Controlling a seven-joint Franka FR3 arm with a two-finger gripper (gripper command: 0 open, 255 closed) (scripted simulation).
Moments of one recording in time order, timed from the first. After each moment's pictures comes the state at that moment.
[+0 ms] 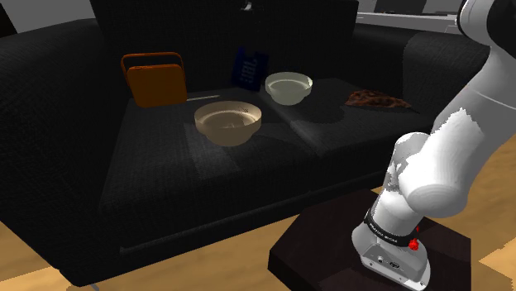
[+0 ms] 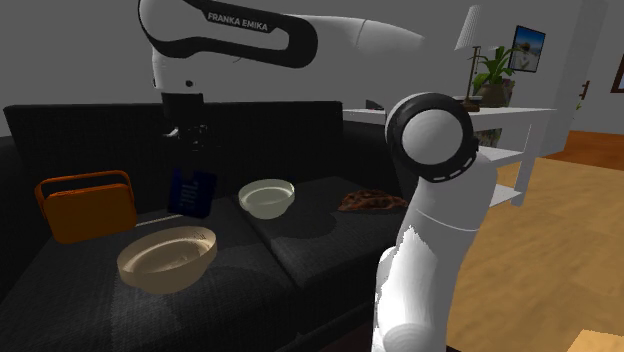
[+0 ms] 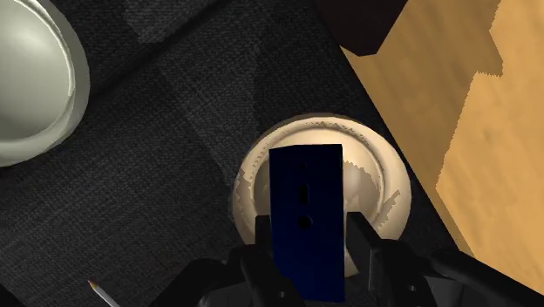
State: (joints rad) arm 0.32 -0.22 -0.04 -1.59 -0.03 1.41 -0.24
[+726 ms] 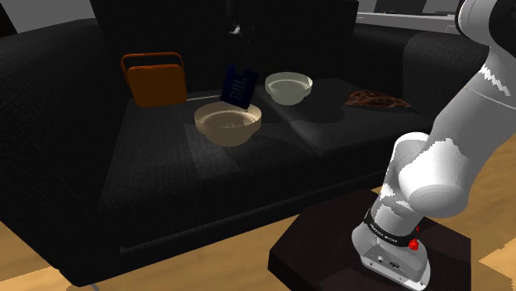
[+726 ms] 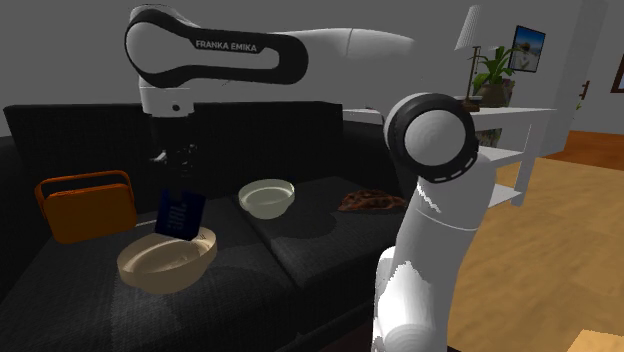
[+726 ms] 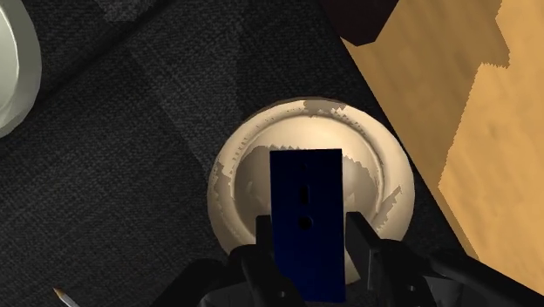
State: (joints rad) arm 0.33 -0.21 -0.01 -1.70 -0.03 1.53 -0.19
